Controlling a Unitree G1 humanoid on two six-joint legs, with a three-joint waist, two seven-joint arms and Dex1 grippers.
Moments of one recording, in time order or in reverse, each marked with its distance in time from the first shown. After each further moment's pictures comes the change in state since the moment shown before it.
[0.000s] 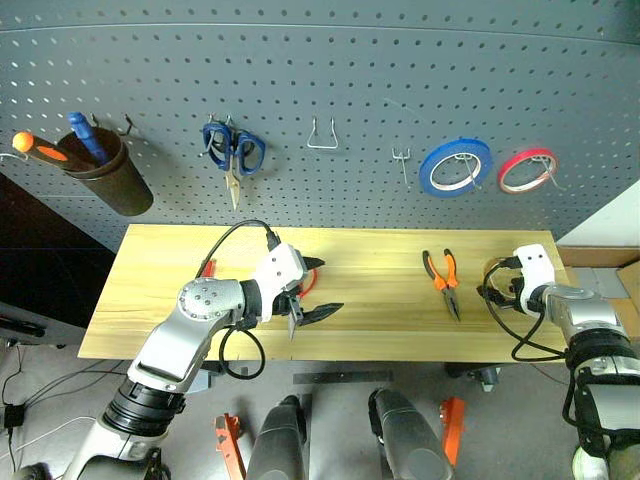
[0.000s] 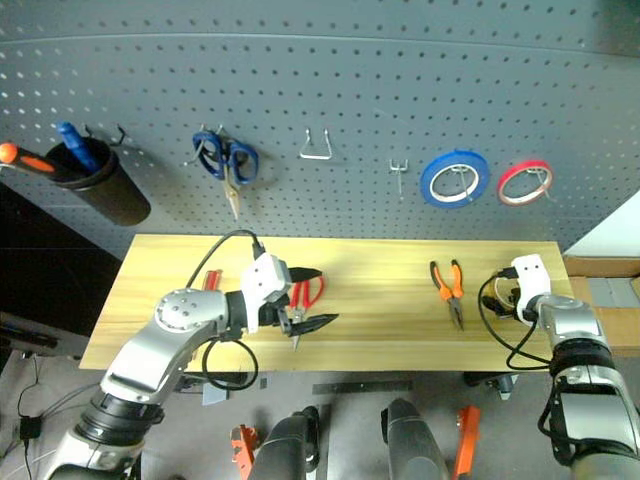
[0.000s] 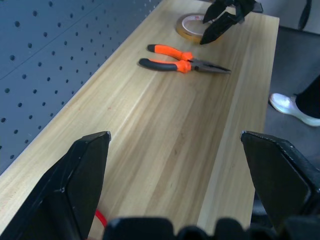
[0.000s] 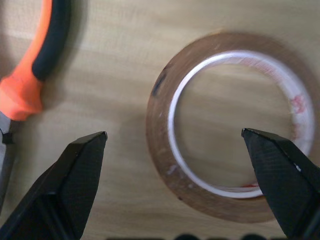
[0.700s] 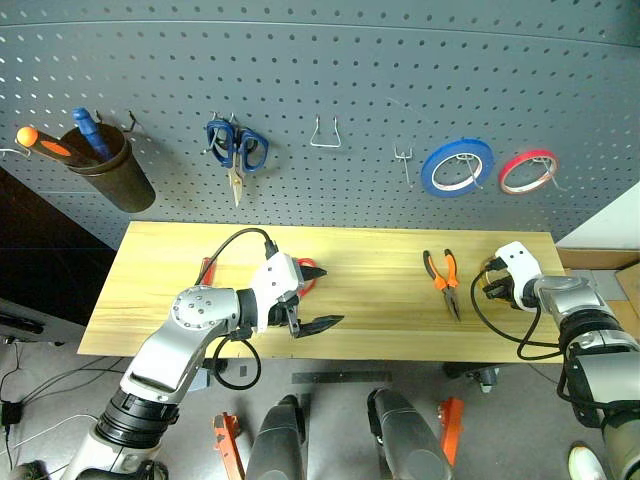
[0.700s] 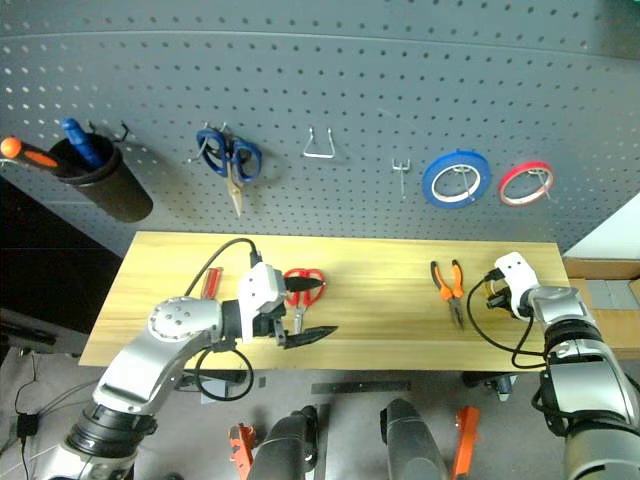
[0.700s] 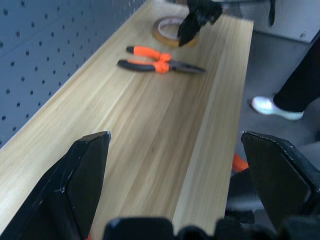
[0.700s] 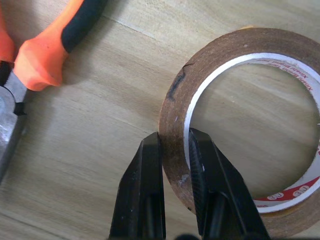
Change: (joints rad) left arm 0.052 -0.004 0.040 -0.043 -0.076 0.000 -0.043; right arm -0.133 -0.004 0.125 0.225 -0.167 -0.183 0.094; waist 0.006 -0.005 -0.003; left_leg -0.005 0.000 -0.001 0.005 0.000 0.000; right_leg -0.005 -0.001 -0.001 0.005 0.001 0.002
